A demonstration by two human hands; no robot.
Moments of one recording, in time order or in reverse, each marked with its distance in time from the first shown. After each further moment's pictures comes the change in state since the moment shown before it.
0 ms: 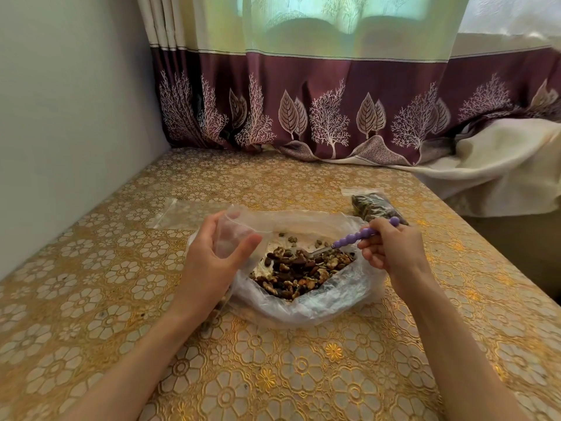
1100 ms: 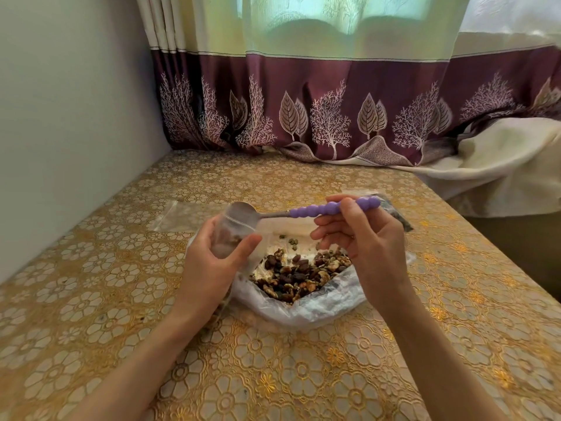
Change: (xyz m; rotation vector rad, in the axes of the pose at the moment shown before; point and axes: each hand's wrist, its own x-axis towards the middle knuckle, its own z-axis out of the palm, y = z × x) left_hand 0.001 0.000 0.003 -0.009 0.066 0.003; right_hand -0.043 -0.021 0.041 0.272 -0.293 -0.398
